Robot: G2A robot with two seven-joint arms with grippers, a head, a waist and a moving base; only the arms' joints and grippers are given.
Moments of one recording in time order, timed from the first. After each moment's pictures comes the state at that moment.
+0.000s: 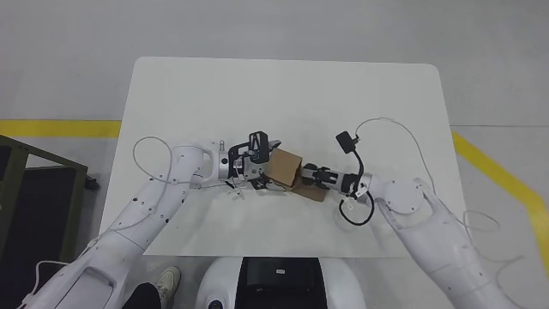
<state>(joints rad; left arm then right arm) 0.82 -1.15 -0.85 -1.17 1.45 -0.97 0.25 -1.12 -1.09 1.05 -1.47 0.10 -0.08 0.77</state>
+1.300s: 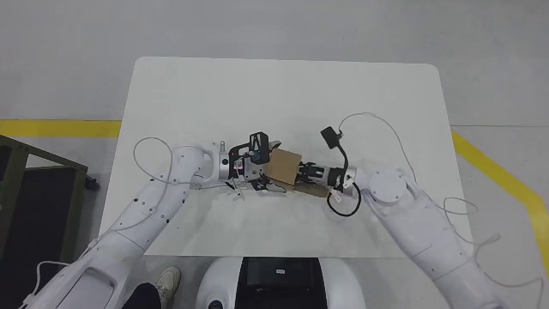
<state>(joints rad) 0.83 -1.15 -0.85 -1.16 1.45 -0.98 0.24 -0.99 -1.16 0.94 -1.31 0.16 -0.14 0.80</state>
